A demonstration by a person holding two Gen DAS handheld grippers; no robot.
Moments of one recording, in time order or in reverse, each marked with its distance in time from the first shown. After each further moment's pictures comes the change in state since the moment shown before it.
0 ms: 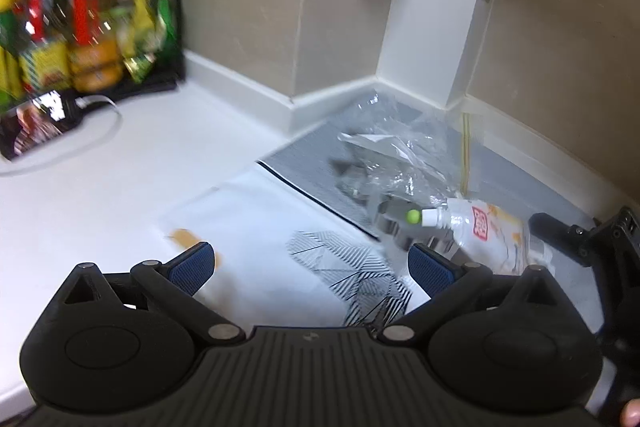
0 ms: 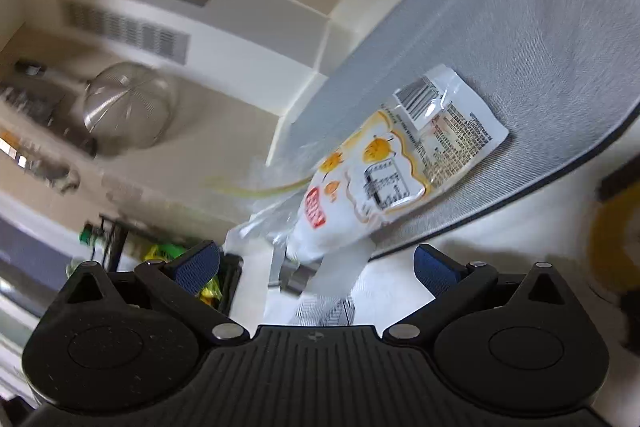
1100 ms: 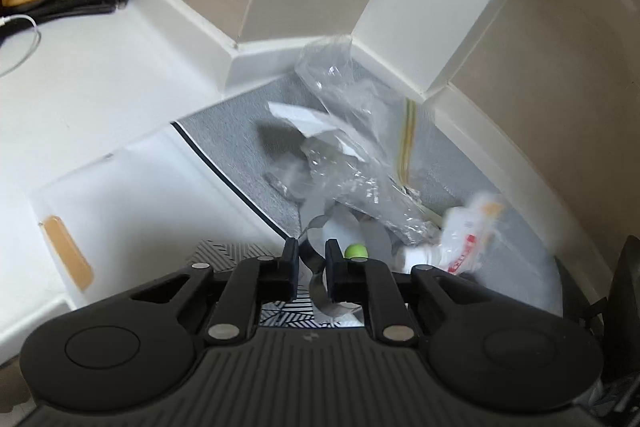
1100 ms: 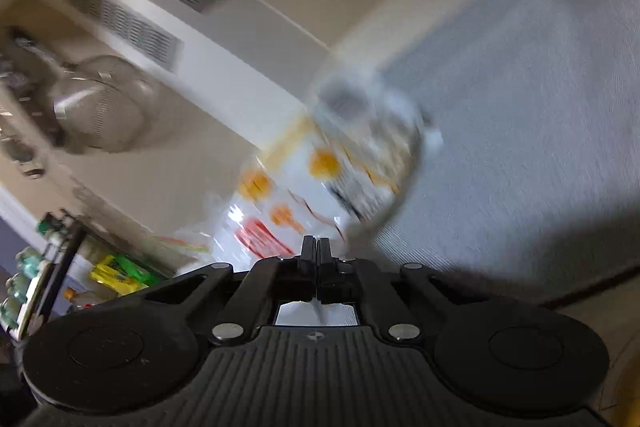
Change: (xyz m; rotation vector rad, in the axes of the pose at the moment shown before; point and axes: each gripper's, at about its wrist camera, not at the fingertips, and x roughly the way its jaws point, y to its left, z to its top) left arm 0.077 -0.004 0.028 -0.164 0.144 -0.194; right arm 0.035 0.001 0.006 -0.241 -0.156 -0.029
